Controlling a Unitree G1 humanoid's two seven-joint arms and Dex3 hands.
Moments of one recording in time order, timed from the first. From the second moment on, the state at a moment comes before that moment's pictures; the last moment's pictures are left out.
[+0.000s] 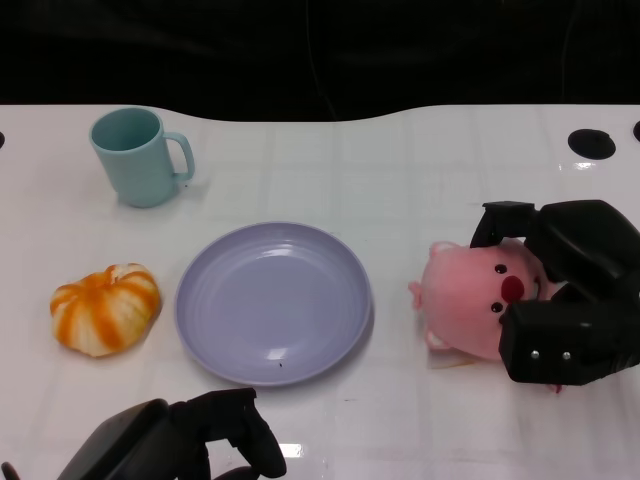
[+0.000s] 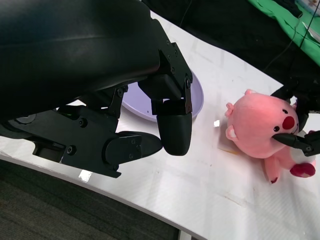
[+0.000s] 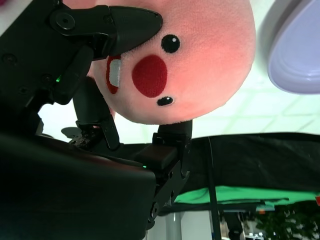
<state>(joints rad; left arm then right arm) 0.45 0.34 -0.16 -0.68 0.41 0.14 -0.29 -0.52 -0.41 0.37 0.58 -0.67 -0.32 -0.12</state>
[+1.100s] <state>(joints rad) 0.41 0.32 -0.22 -0.62 0.45 0.14 -0.29 -0.61 -0.18 0.34 0.49 -0.59 -0.40 -0.19</state>
